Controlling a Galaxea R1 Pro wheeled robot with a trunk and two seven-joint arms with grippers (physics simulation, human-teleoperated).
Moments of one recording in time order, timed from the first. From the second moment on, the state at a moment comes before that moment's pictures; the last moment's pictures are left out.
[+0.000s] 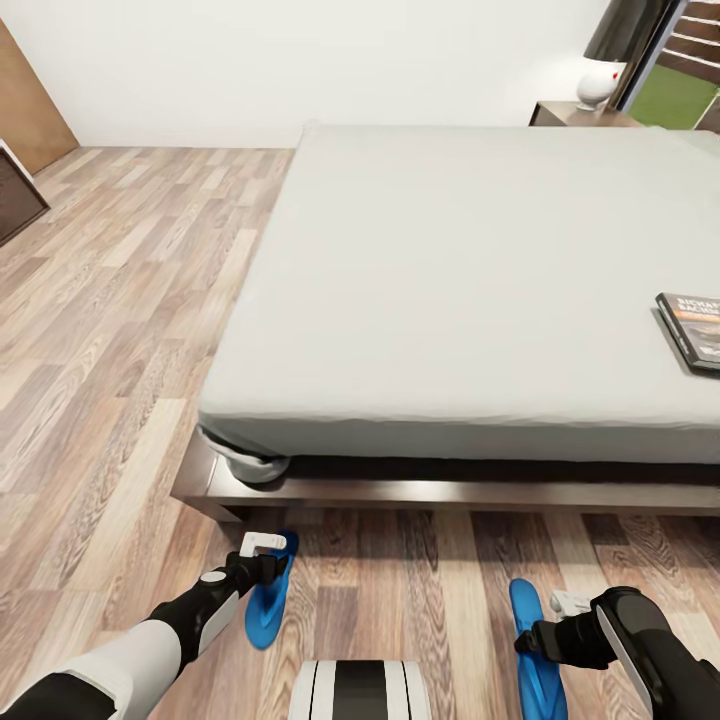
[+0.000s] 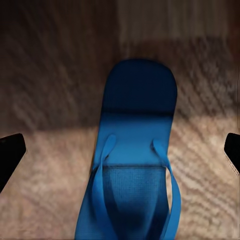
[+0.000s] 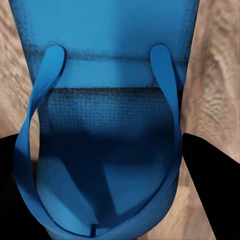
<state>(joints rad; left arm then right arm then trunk) -0.73 0.03 -0.37 -0.21 0.30 -0.03 -0.07 -0.37 -0.27 -0.09 -0.96 0.03 1.04 0.49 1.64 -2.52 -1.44</state>
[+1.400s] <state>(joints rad) -0.73 0.03 -0.37 -0.21 0.30 -0.04 -0.07 -0.37 -0.27 -0.09 -0.96 0.03 1.04 0.49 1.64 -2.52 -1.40</state>
